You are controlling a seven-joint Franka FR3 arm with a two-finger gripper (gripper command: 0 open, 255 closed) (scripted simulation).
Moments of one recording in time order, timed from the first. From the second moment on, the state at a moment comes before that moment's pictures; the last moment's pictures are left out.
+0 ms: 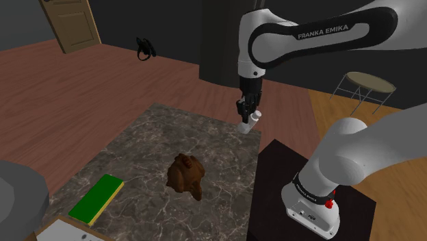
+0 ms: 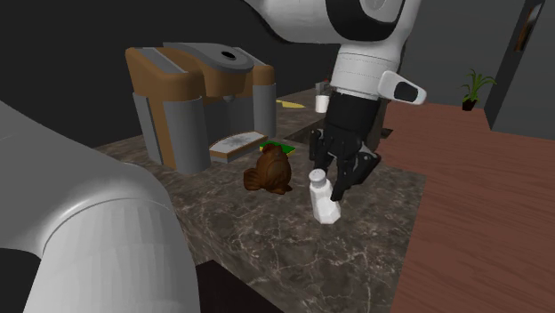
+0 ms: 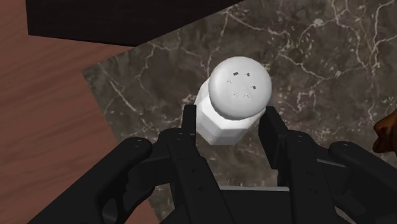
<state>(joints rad) 0.09 -0.60 0.04 -2.58 0.06 1.77 0.04</state>
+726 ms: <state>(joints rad) 0.09 -0.62 0.03 -2.44 0.06 1.61 0.05</state>
